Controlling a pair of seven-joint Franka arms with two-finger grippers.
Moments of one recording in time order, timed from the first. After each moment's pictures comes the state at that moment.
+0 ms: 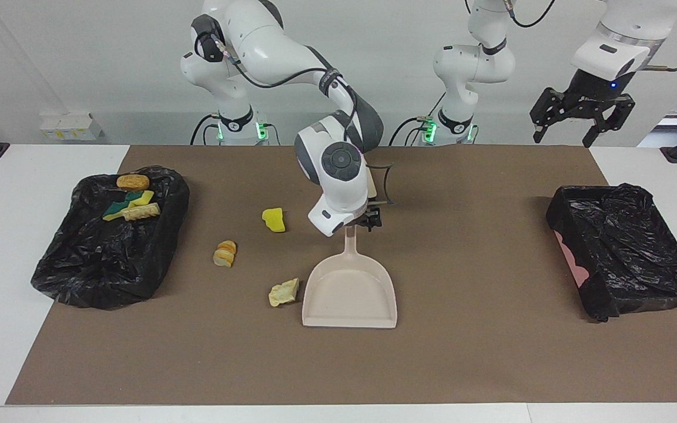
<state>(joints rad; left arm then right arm) -0.19 0.00 0.08 -1.41 -0.01 1.49 0.08 0.55 0.57 -0.01 -1.33 0.20 1.73 0.53</state>
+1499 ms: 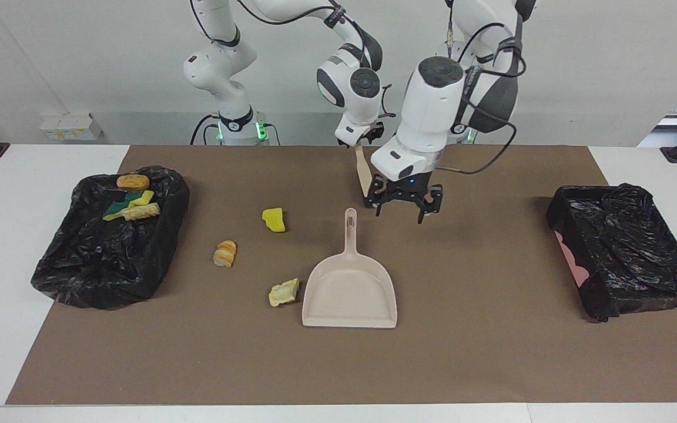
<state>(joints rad) -0.63 0.32 0.03 -1.54 -0.01 2.02 -0.37 0.84 0.08 0.08 -2.21 0.36 2.07 0.57</state>
